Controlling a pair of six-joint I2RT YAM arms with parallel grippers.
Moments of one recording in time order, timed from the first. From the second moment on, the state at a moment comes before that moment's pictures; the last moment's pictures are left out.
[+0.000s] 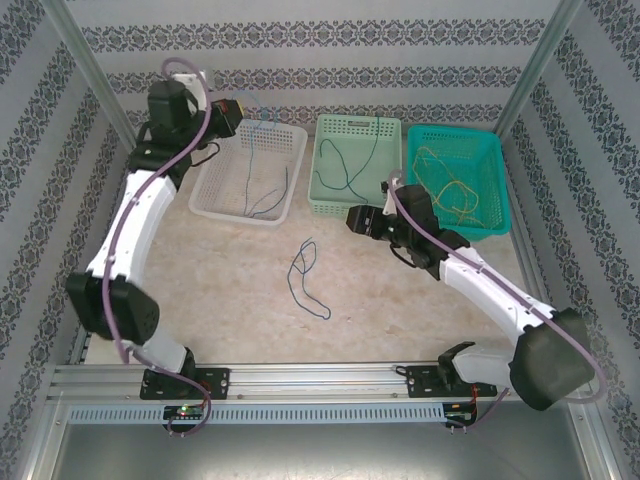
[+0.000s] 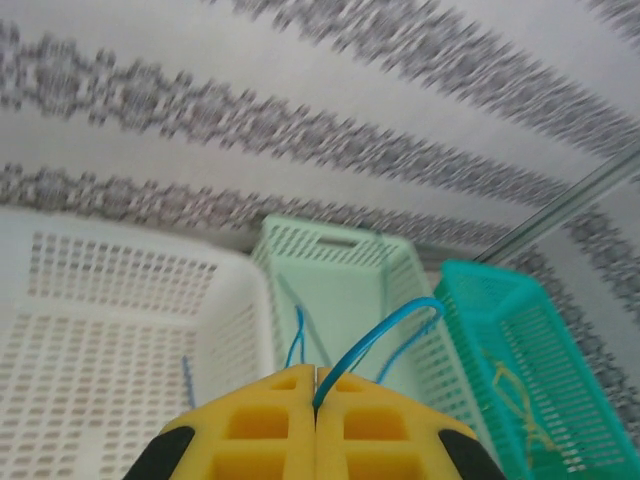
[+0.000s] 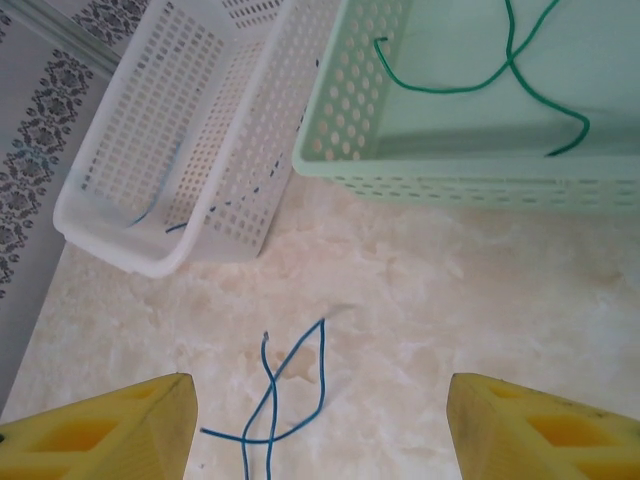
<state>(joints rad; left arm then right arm) -0.07 1.70 1.71 -0.37 0.38 -0.39 0.46 1.22 0.83 -0.20 -0.20 0.61</state>
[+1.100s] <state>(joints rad) -0.05 1.75 1.44 -0.21 0.55 -0.39 0.50 1.54 1.04 -0.03 -0.24 0.83</state>
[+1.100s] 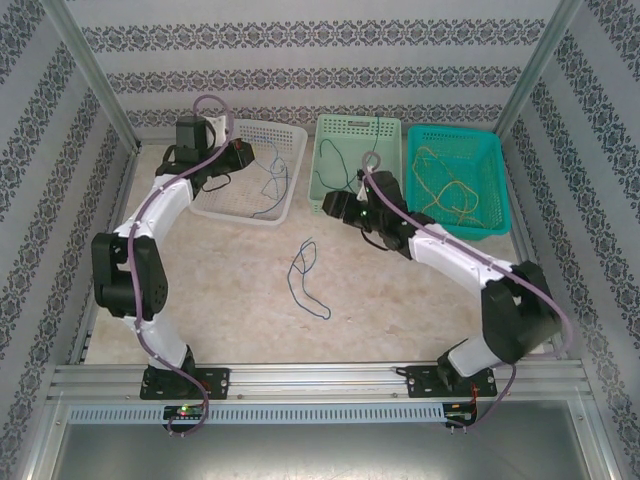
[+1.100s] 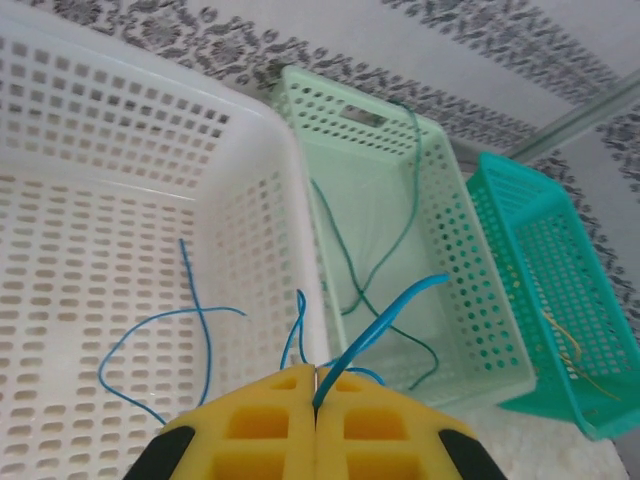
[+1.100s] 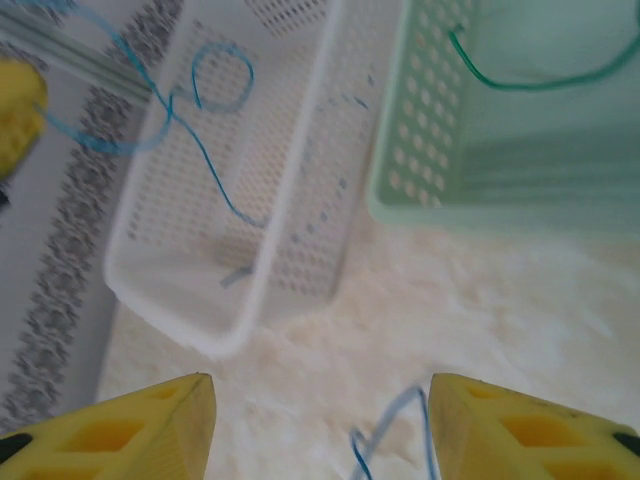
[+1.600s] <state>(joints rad) -0.05 1.56 1.22 0.00 0.67 -0.38 0.47 1.80 1.29 0.16 -0.43 1.02</state>
